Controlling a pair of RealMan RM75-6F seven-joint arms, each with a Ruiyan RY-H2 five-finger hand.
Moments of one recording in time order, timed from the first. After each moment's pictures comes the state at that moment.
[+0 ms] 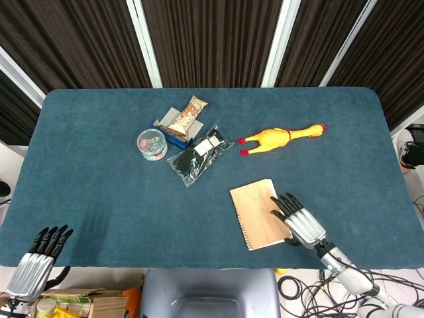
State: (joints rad) left arm -0.04 -1.29 0.15 -1.27 1.72 1.54 -0.06; right arm 0.43 -1.50 -0.10 -1.15 -1.71 1.20 -0.06
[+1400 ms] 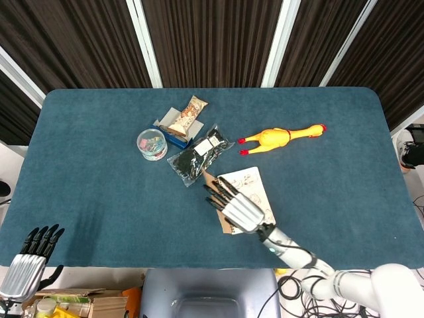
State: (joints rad) left arm -0.01 -1.30 0.12 -1.23 1.69 1.56 -0.07; right arm 0.70 -1.77 0.08 -1.13 -1.78 1.15 -0.29
